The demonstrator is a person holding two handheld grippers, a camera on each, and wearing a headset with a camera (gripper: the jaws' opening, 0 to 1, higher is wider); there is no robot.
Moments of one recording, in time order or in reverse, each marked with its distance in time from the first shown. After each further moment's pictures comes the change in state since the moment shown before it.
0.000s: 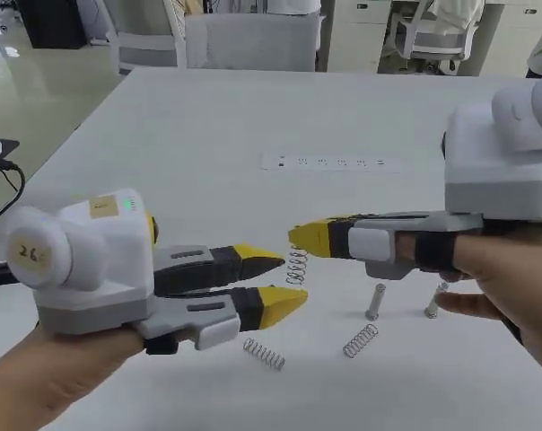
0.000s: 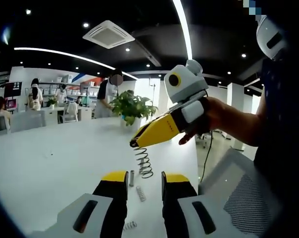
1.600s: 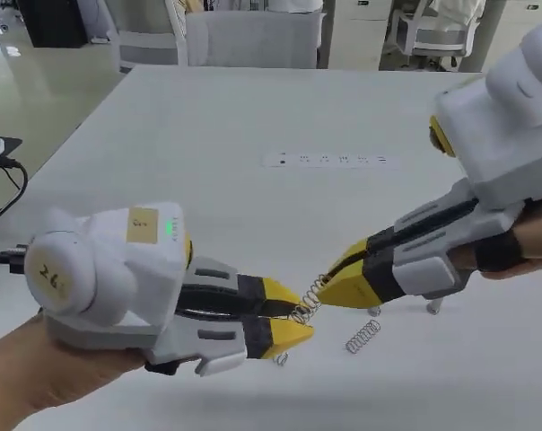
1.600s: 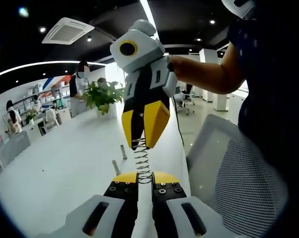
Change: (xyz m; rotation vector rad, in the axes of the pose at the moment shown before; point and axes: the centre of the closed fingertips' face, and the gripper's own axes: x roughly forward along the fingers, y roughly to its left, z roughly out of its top) left arm -0.001 -0.046 -0.022 0.275 0.202 -0.174; right arm -0.029 0.033 -0.048 -0.326 0.438 0.245
